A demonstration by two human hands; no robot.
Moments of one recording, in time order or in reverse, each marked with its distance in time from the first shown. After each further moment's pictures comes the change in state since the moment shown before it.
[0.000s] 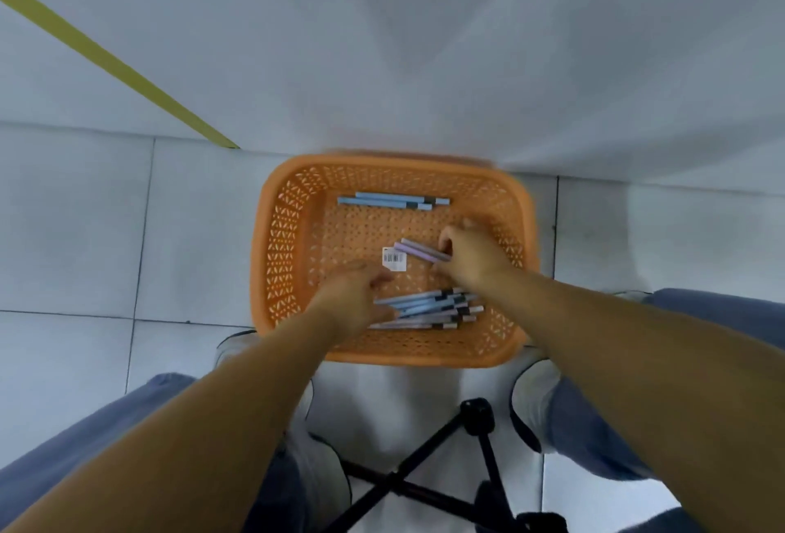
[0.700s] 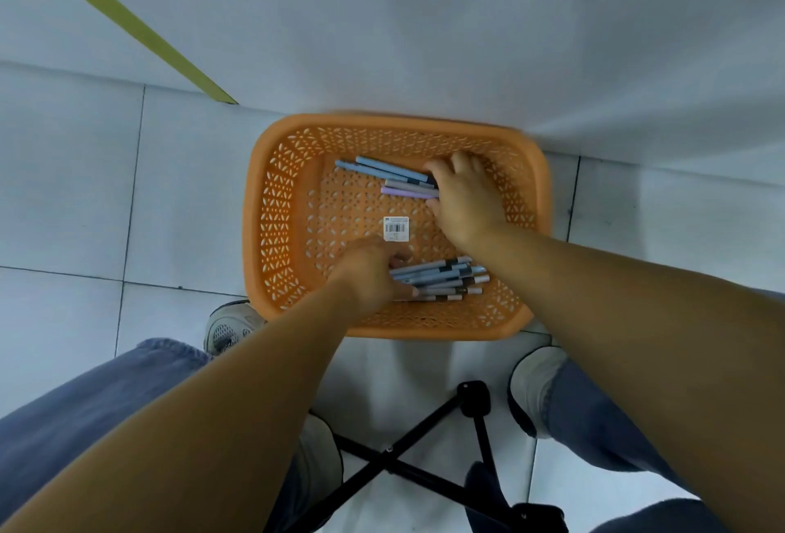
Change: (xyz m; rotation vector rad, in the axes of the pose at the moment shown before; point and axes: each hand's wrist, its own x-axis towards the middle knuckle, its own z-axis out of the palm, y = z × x) left_hand 0.009 0.017 0.011 -0.122 -0.014 -0.048; right_hand 0.028 -0.023 -0.006 -0.149 0.301 -0.197
